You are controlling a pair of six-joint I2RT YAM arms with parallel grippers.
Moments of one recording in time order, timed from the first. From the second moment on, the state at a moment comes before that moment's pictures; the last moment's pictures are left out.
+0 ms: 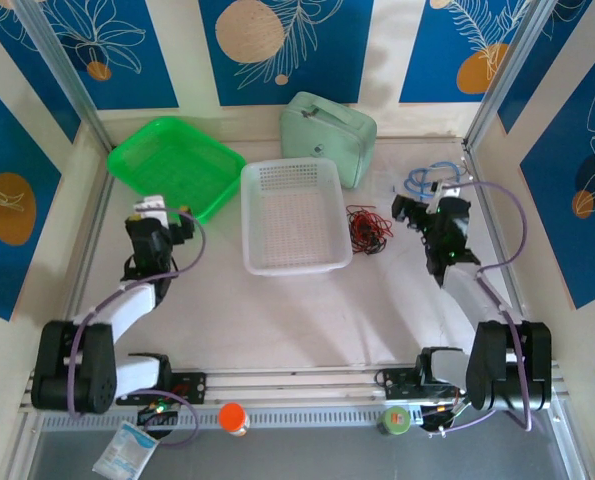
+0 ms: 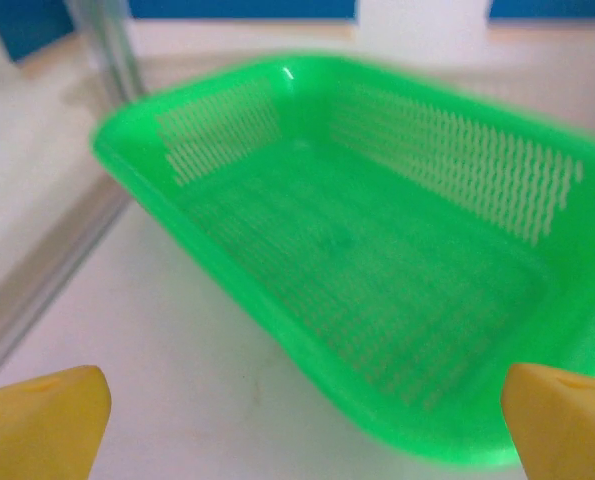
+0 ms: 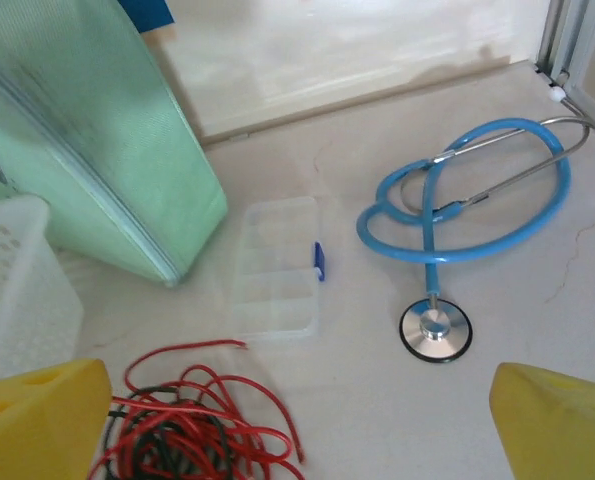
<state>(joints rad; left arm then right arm) -0.07 1.20 0.50 0.43 -0.28 -0.09 -0.03 1.20 0.66 0.13 -0.05 0.25</state>
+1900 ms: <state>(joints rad) -0.26 1.02 1.23 -0.80 0.09 -0.33 0.14 1.13 0.95 -0.86 -0.12 0.58</state>
